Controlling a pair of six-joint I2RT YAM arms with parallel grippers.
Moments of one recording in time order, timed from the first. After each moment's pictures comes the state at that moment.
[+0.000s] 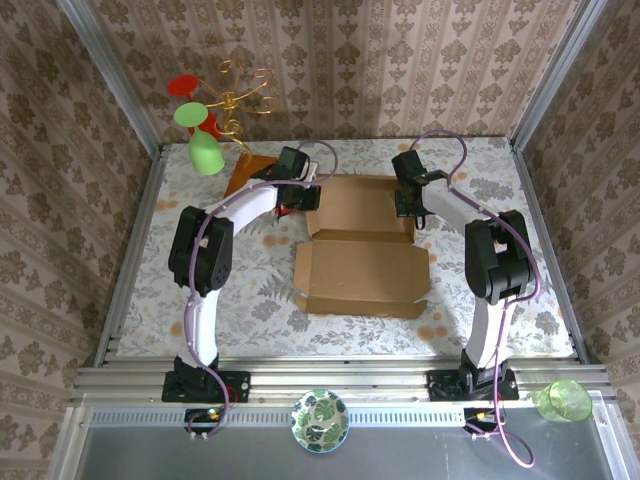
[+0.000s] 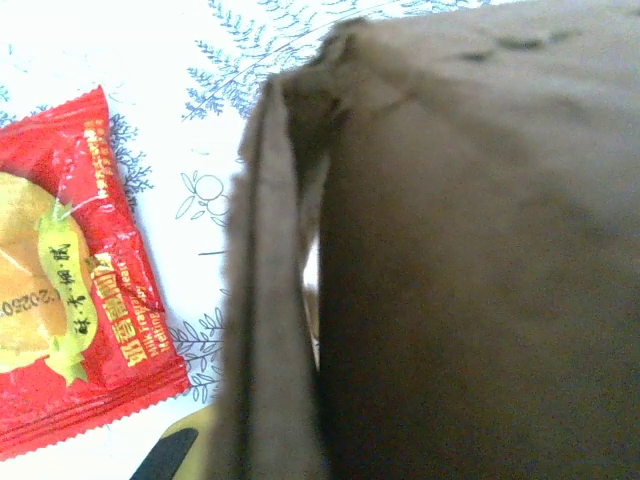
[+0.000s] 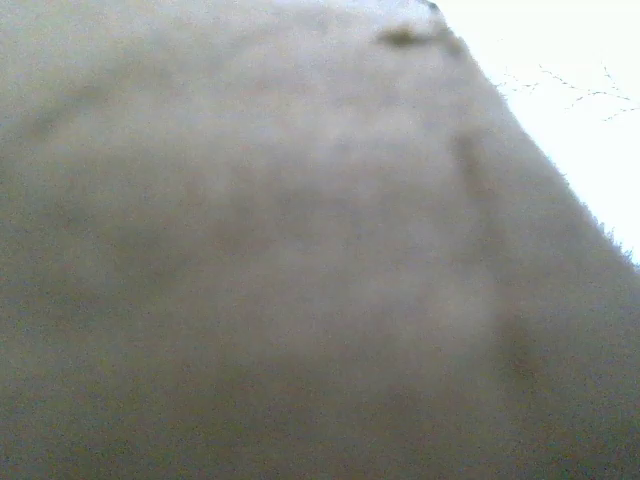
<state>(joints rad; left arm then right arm) -0.50 2.10 1.63 -0.48 0.18 -0.22 0.25 1.95 1.46 -0.67 0.33 0.28</state>
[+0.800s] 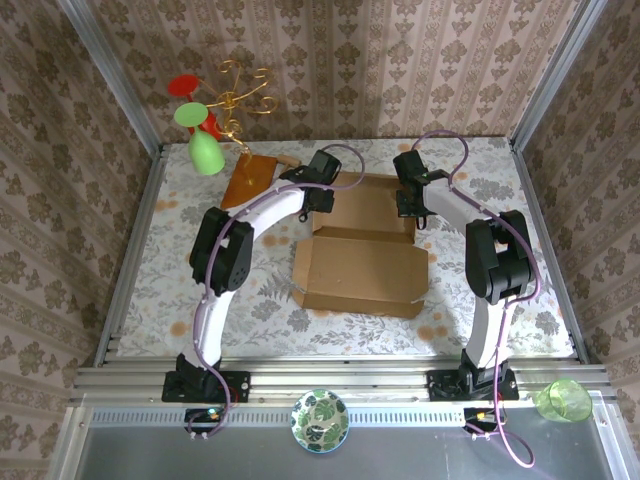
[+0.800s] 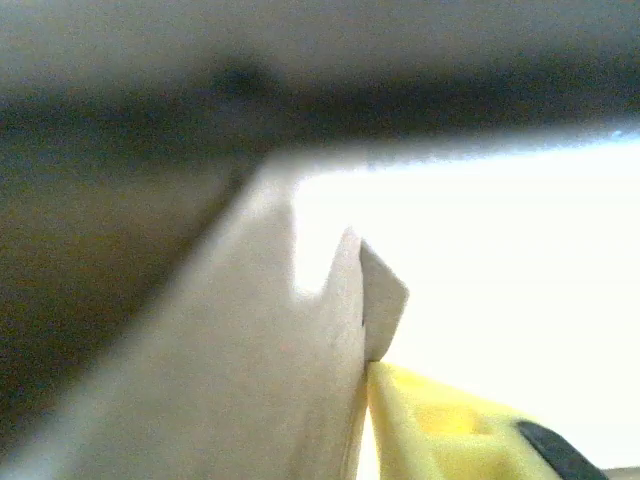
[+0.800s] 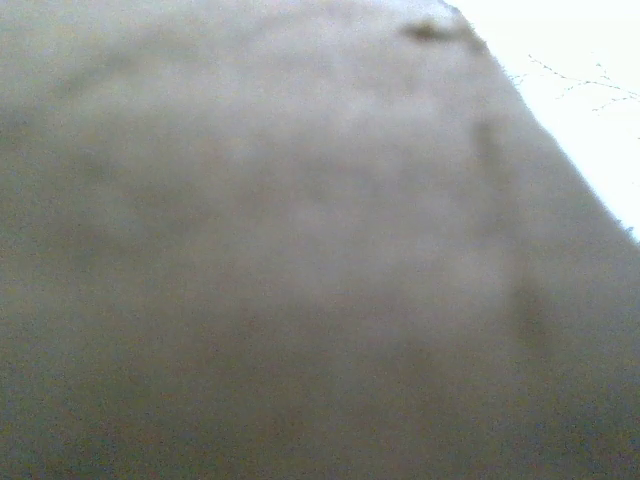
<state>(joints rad) -0.63 2.20 1.79 -0.59 -0.20 -0.23 0.25 1.95 1.46 -0.68 0.33 0.29</state>
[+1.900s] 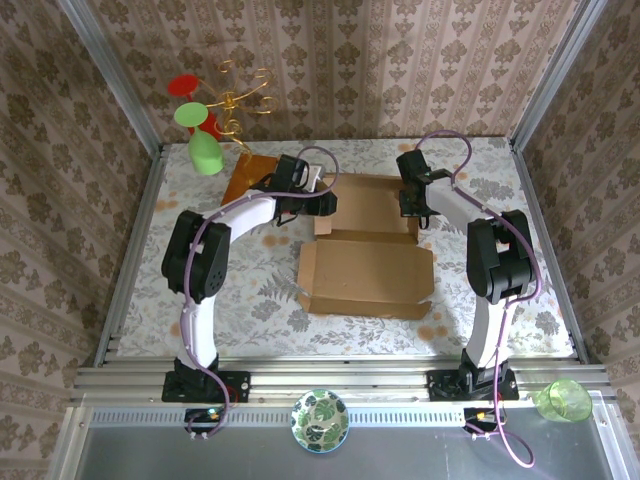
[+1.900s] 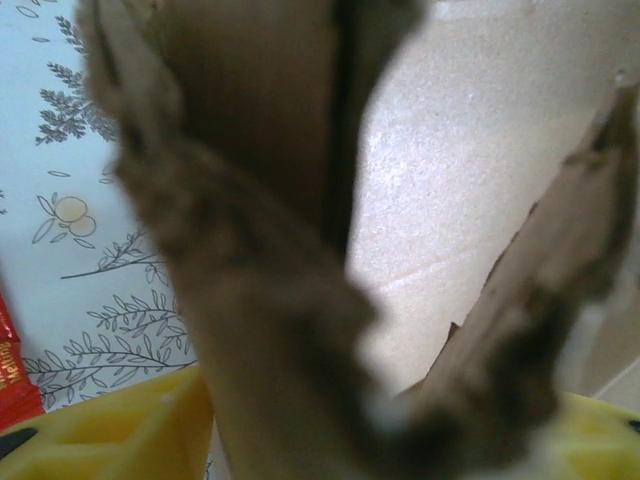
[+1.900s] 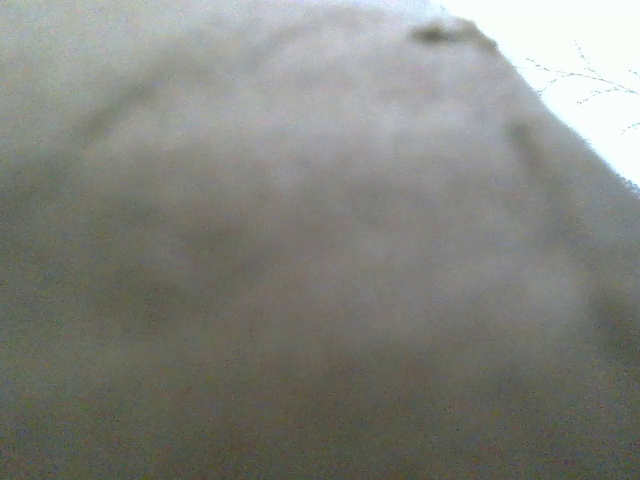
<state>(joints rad) -0.52 2.02 1.46 -0.25 0.36 -0.25 0.23 1.95 1.47 -0.69 0.32 0.29</state>
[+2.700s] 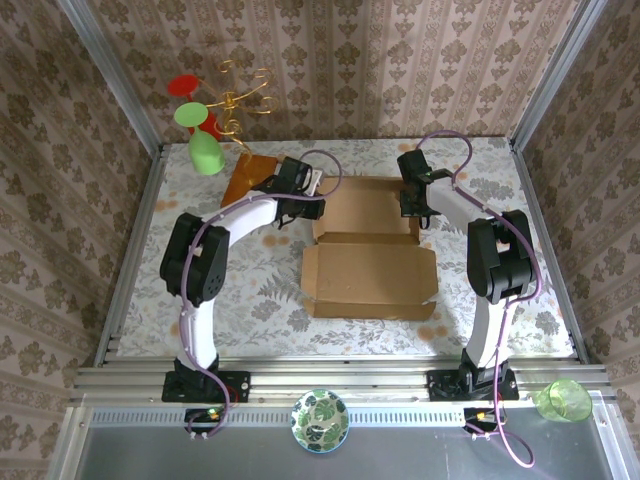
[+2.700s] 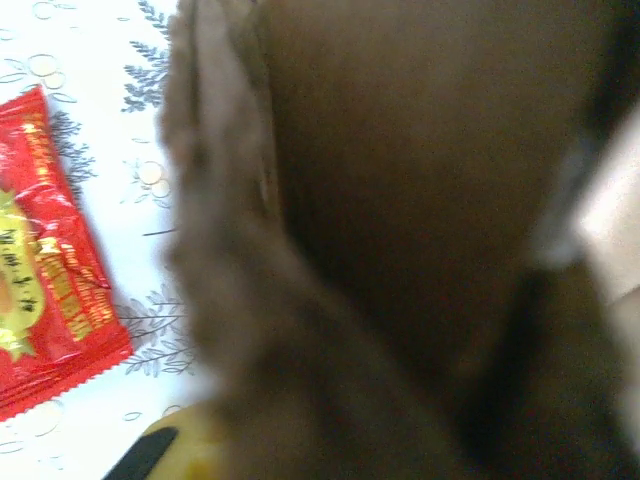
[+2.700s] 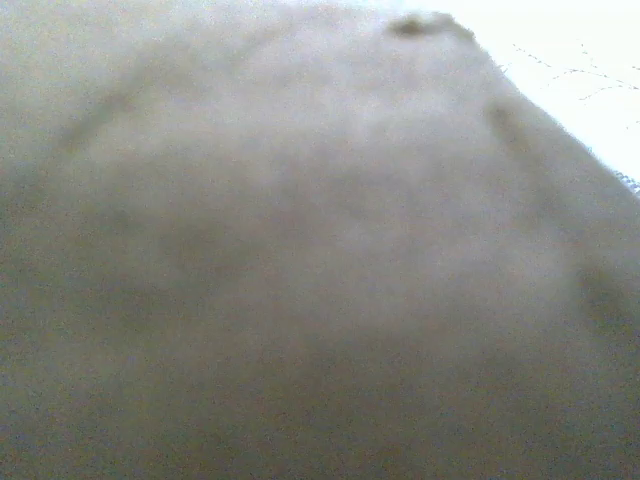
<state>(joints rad) -0.55 2.00 1.47 -0.34 0.16 -0.17 0.22 1.95 1.47 -0.69 0.31 0.29</state>
